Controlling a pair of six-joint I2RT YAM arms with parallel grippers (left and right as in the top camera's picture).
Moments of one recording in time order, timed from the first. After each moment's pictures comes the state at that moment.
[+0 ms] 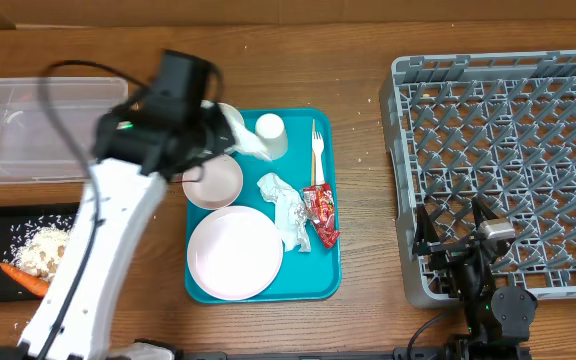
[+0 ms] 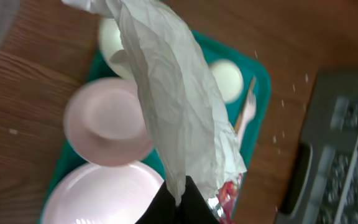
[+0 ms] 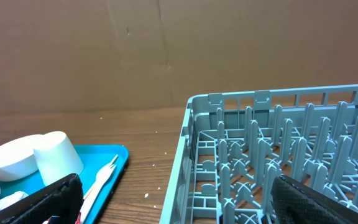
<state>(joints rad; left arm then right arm) -0.26 1.50 1.57 -1.13 0.00 -0.70 -0.04 0.01 0.02 -0.02 -0.21 0.12</state>
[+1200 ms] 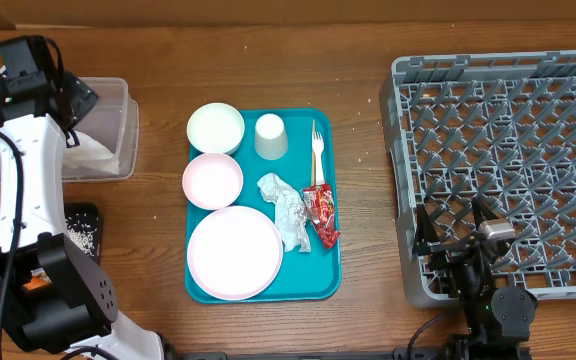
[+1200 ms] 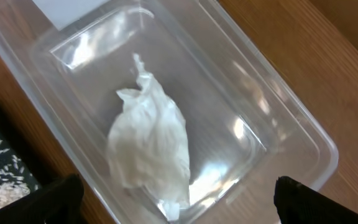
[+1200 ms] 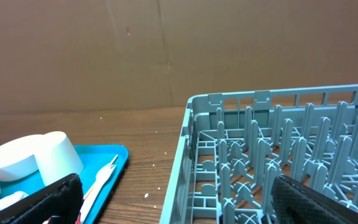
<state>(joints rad) 0.31 1.80 1.58 -0.77 -0.25 -0.55 -0.04 0.01 0.02 -0.02 -0.22 0.12</state>
